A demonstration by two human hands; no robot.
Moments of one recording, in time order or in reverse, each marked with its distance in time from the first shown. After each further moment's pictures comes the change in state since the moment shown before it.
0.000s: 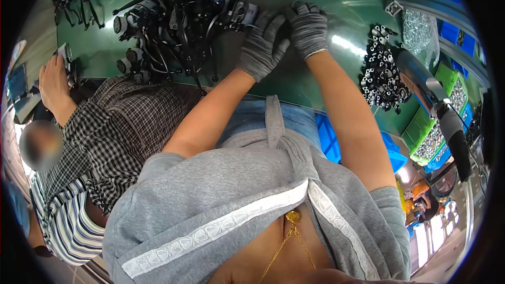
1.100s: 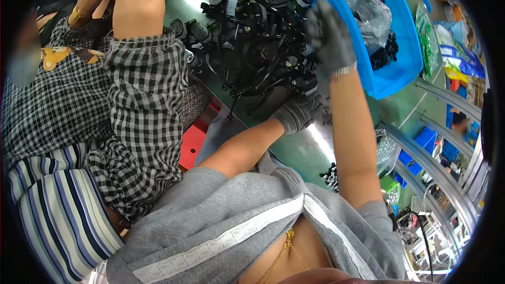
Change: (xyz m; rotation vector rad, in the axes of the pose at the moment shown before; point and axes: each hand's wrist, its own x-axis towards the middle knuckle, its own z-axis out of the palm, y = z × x) left_hand -0.015 -0.014 0.013 0.346 -0.220 -0.035; right_hand 0.207 -0.177 -0.102 1.658 -0.600 0.339
